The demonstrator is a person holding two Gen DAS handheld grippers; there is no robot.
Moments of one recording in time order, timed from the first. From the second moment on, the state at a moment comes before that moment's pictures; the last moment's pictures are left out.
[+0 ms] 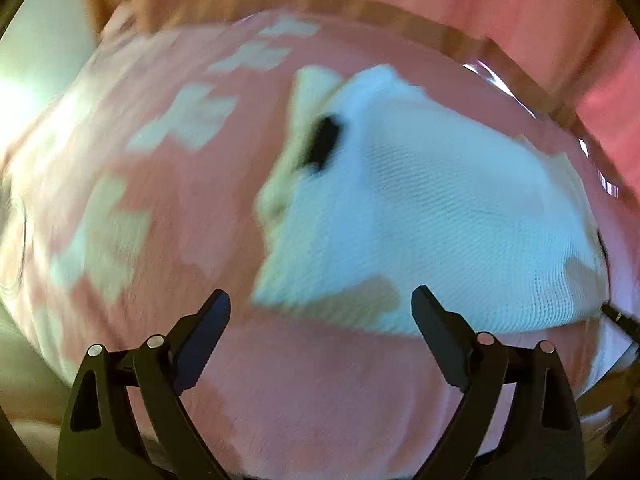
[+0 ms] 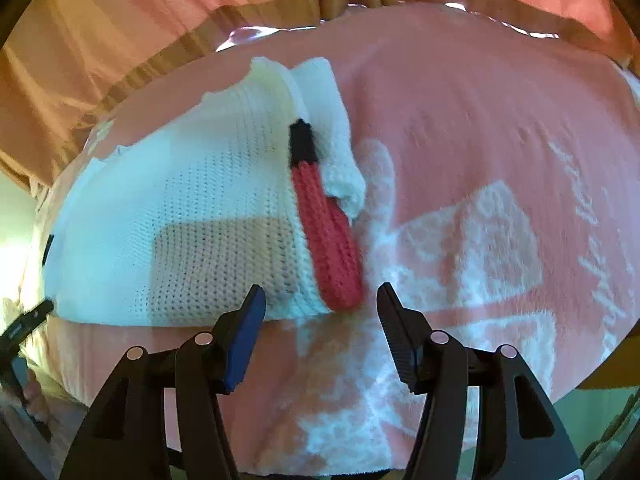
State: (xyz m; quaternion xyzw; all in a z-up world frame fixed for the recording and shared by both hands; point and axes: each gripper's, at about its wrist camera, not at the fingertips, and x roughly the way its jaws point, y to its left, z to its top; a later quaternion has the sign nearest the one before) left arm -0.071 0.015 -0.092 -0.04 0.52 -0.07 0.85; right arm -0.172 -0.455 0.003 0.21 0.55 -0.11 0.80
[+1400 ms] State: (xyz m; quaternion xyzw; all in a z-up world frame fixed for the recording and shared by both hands) left arm 0.032 -0.054 -0.008 0.04 0.45 -0.09 0.89; right arm 0.011 -0.296 0.040 0.05 0.52 0.08 0.85
